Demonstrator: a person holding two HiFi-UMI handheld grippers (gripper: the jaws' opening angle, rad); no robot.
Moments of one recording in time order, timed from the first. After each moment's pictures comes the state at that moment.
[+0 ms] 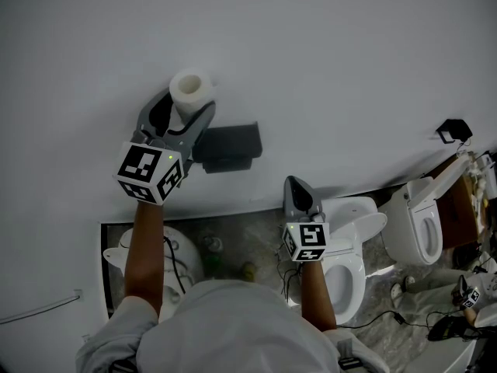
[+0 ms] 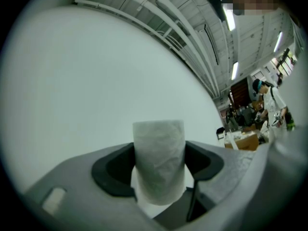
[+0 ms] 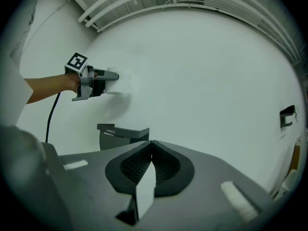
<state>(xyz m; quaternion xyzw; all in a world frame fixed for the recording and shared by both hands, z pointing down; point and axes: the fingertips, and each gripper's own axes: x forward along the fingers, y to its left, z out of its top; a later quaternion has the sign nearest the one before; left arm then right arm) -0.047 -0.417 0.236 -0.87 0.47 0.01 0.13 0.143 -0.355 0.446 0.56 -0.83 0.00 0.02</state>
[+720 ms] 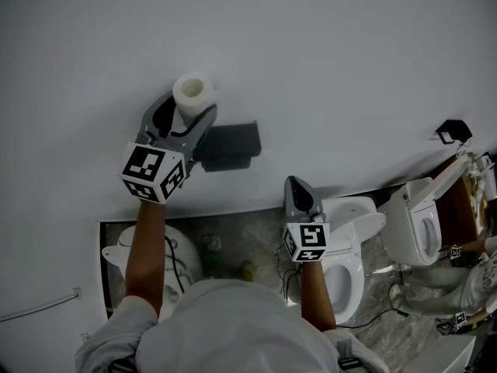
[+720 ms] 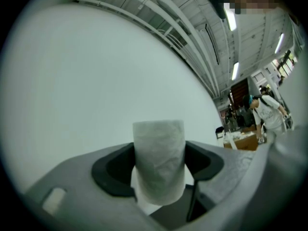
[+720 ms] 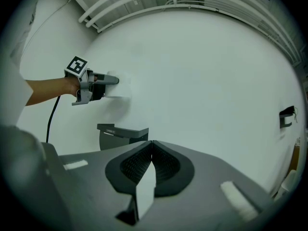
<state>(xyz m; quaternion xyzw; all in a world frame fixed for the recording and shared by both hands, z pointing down) -0.045 -0.420 0.254 -0.88 0.47 0.01 0.12 0.147 -0.352 0.446 0.56 -0.83 0.00 0.02</state>
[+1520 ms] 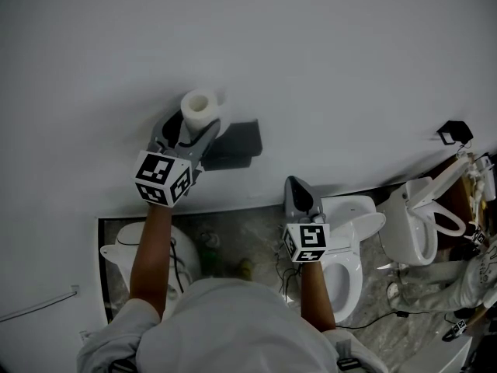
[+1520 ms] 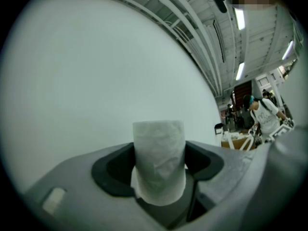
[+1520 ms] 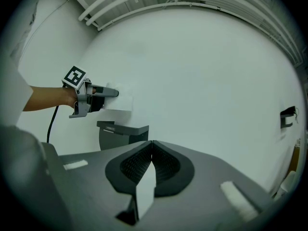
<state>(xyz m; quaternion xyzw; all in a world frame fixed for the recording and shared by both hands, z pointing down) -0.046 -0.438 0.317 -0.88 0.47 -0.01 0.07 0.145 -0.359 0.454 0.55 -0.83 0.00 0.03</state>
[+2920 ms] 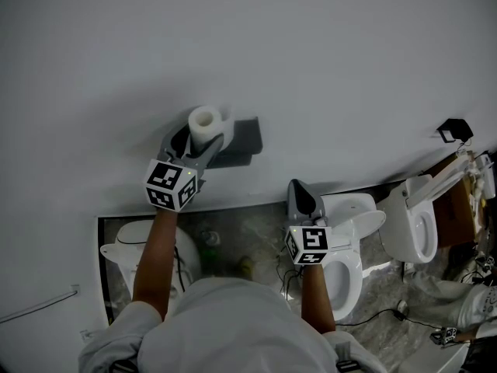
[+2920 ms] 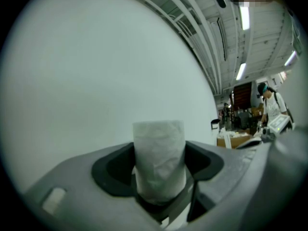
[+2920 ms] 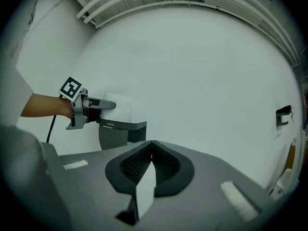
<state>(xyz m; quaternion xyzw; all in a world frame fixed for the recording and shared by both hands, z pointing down) -0.044 -0.437 0.376 -0.89 0.46 -0.03 0.03 0.152 -0.349 0.465 0.56 -0.82 0.01 0.04</state>
